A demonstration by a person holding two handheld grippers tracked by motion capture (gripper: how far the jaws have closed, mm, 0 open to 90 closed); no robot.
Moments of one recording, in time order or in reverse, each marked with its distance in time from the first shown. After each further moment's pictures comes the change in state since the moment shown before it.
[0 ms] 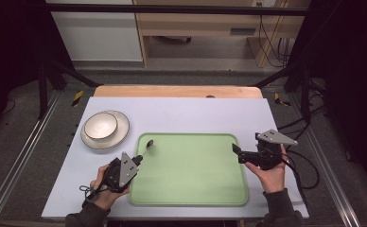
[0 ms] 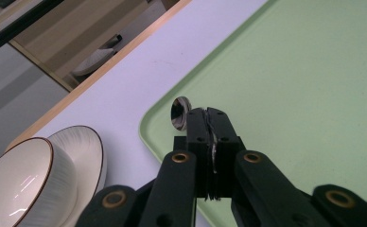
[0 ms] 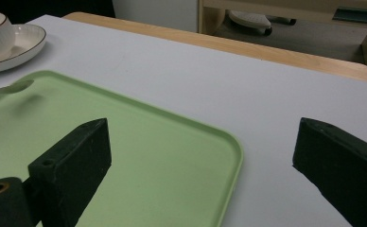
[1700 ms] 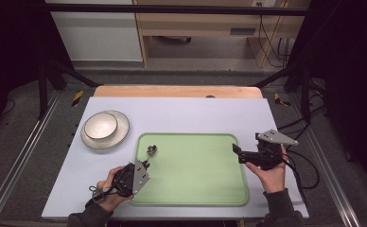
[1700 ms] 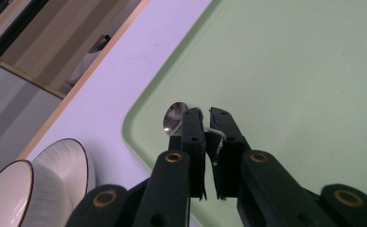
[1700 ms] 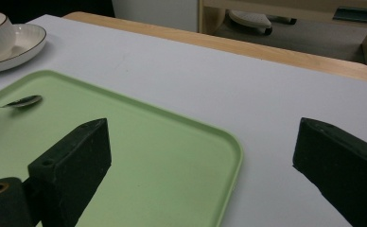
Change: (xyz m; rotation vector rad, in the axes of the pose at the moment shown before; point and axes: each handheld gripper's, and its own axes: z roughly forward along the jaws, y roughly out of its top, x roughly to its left) left arm -0.022 0.002 0.010 0.058 -0.026 0.184; right arm 0.000 0.000 -0.001 -0.002 0.000 0.002
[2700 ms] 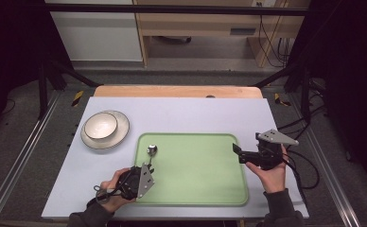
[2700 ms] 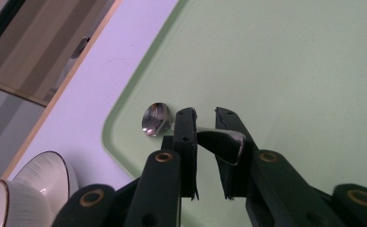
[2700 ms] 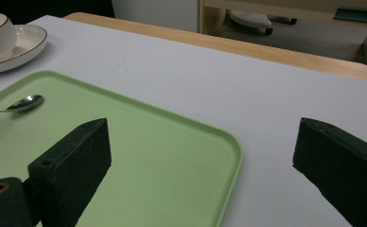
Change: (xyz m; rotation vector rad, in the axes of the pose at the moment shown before) left arm -0.009 0.002 0.006 0.027 -0.071 0.086; right arm 0.000 0.000 -0.001 -0.001 0.004 0.003
